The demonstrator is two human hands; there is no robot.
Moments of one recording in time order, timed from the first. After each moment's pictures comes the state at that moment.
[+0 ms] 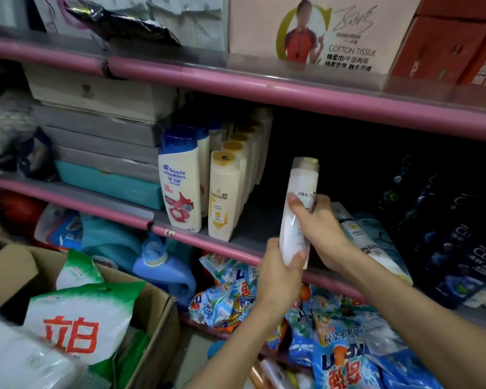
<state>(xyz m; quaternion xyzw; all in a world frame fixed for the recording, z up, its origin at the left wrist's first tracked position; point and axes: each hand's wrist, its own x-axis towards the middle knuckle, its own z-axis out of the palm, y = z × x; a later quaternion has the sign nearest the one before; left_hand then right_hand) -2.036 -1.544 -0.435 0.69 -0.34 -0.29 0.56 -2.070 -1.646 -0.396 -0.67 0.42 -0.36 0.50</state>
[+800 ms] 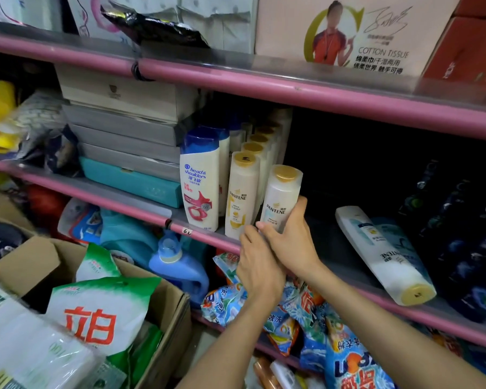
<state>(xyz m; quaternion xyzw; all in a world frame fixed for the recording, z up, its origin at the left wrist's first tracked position) -1.992 -1.557 -0.459 0.87 -0.26 -0.01 0.43 -2.024 -1.616 -0.431 -0.78 0.32 -0.36 0.40</state>
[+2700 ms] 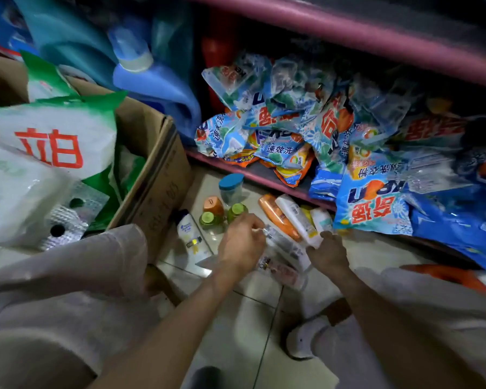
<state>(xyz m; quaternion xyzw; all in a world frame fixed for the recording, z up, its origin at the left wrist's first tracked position) -2.069 -1.408 -0.709 0.84 -0.33 -0.32 0.28 -2.230 -1.525 -0.776 -0.68 0.64 0.12 0.33</state>
